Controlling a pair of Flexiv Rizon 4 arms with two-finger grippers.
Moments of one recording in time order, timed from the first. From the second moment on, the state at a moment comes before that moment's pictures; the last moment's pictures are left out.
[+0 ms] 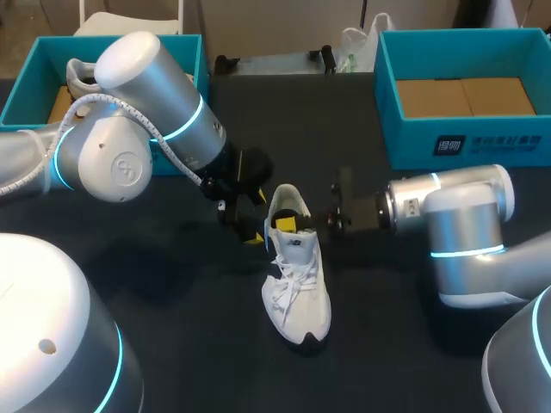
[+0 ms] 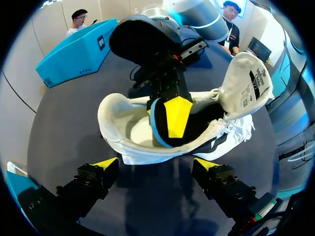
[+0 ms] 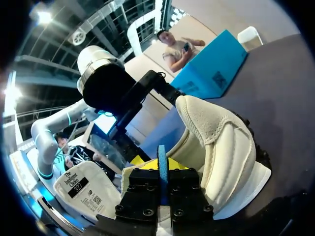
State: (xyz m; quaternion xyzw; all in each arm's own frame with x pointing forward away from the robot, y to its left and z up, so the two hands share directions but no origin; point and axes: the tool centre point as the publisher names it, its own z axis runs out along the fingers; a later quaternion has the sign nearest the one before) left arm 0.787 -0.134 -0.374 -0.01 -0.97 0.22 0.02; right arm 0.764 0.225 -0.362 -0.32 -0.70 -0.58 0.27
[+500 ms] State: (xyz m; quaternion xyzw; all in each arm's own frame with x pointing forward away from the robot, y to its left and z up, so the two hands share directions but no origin) left arm 0.787 -0.134 -0.374 -0.01 -0.97 0.22 0.02; right arm 0.767 0.221 -0.332 -0.29 -0.74 -0.57 0.23
